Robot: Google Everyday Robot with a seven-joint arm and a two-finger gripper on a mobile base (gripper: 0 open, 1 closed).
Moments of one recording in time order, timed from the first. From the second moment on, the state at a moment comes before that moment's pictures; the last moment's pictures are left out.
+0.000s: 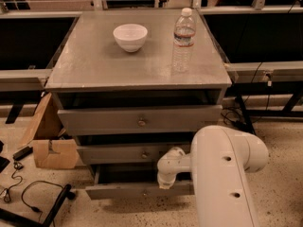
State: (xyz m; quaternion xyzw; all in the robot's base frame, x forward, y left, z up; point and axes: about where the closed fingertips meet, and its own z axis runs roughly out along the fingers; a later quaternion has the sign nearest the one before) arm 0.572 -0.064 0.213 -0.69 0.72 0.03 0.05
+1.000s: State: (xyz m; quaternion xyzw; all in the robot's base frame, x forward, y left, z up) arm 0.572 -0.064 0.213 -0.69 0.72 0.03 0.05
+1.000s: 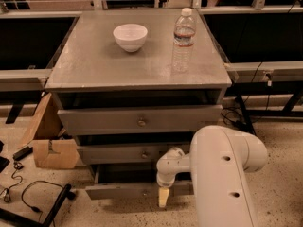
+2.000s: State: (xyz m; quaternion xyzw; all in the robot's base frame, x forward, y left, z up) arm 0.530 -0.070 0.158 -0.68 0.73 0.08 0.02
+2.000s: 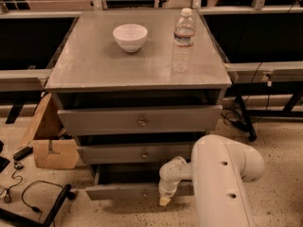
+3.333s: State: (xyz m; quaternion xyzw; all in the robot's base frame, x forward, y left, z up) arm 0.526 -0.073 0.165 -0.68 0.73 0.09 0.01
